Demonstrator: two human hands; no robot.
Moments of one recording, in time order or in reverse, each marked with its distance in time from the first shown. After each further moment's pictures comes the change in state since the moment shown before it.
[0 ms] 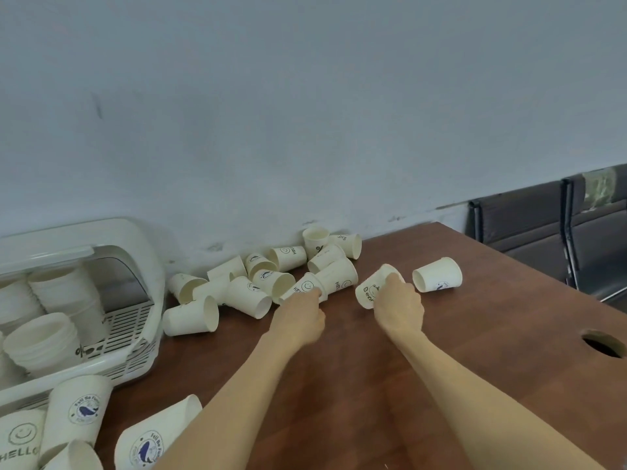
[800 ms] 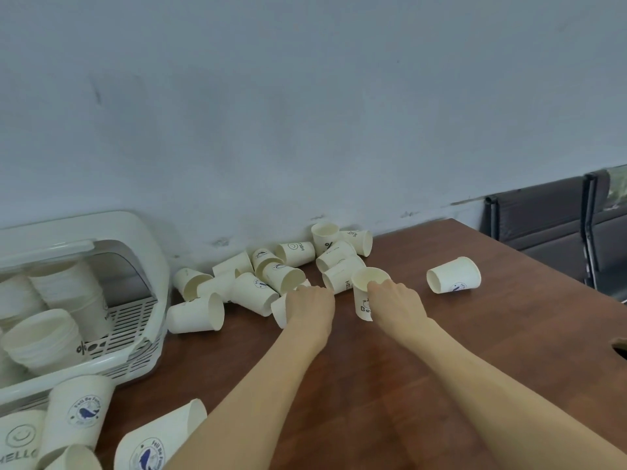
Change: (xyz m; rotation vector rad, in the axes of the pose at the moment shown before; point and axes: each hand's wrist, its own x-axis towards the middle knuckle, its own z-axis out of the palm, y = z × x) left_hand 0.025 0.009 0.006 0.563 0.014 -0.020; right_hand 0.005 -0.017 0.002 -0.487 -0.162 -0.493
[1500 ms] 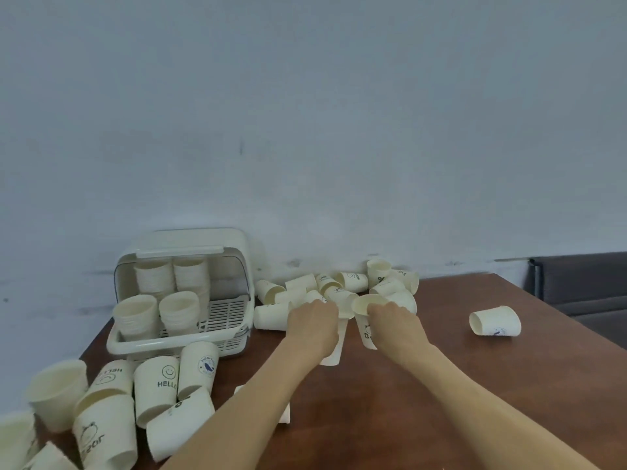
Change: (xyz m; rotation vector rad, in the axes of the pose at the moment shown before) left_hand -0.128 -0.098 -0.048 -0.228 0.144 -0.129; right_hand -0.068 -0.102 -0.075 0.045 0.115 -0.174
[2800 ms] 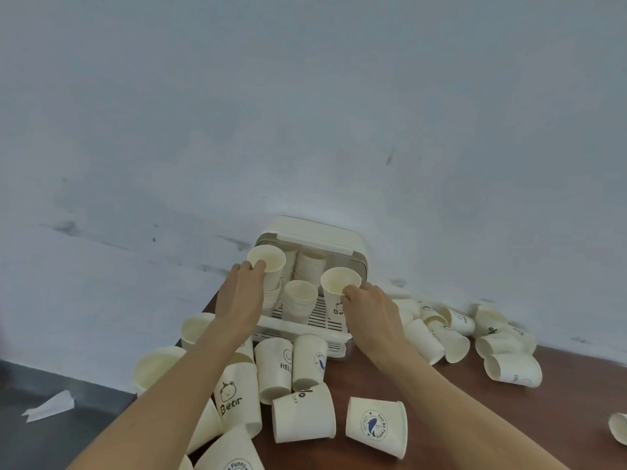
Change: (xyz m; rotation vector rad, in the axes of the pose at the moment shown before) left_hand -0.078 -0.304 0.011 -0.114 0.448 -0.554; right_hand 0.054 -0.243 -0.010 0.175 0.281 -0.345
